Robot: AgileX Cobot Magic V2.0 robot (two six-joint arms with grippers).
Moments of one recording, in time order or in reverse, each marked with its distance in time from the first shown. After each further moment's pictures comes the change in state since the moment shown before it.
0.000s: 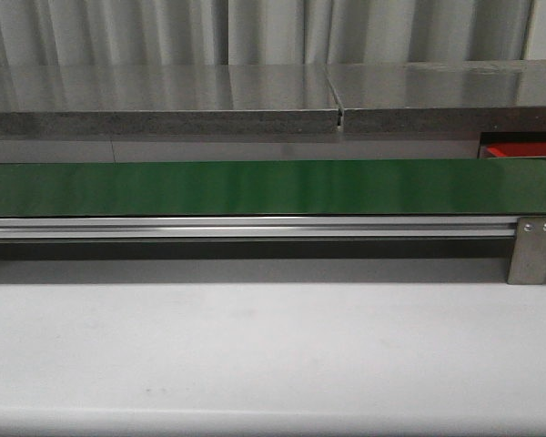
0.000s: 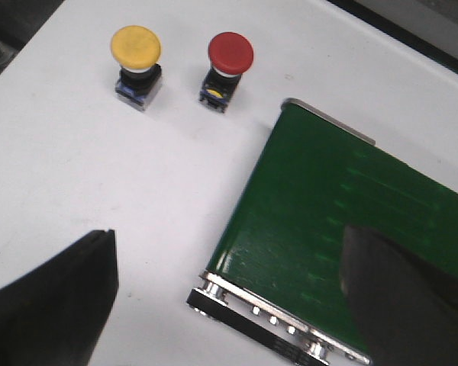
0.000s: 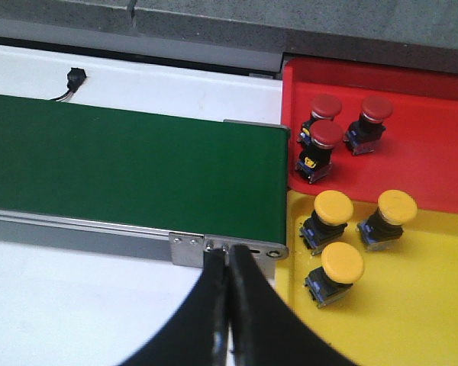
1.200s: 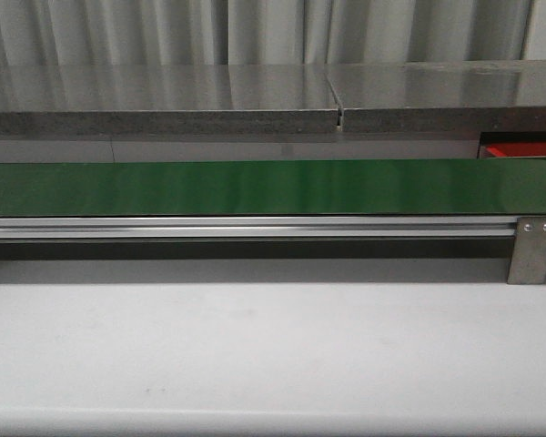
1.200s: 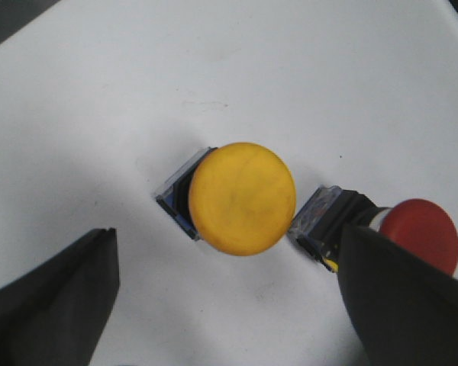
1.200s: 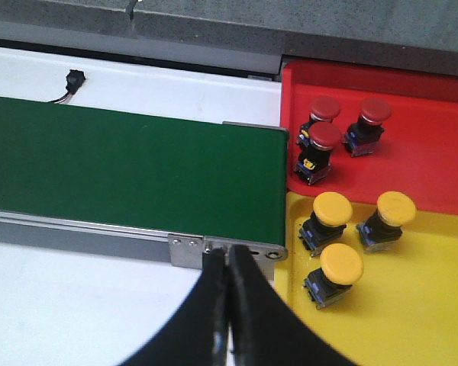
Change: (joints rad) left arm 0.058 0.750 -0.693 -0.001 0.127 -0.266; right arm 0.000 0.000 0.000 0.000 -0.002 0.000
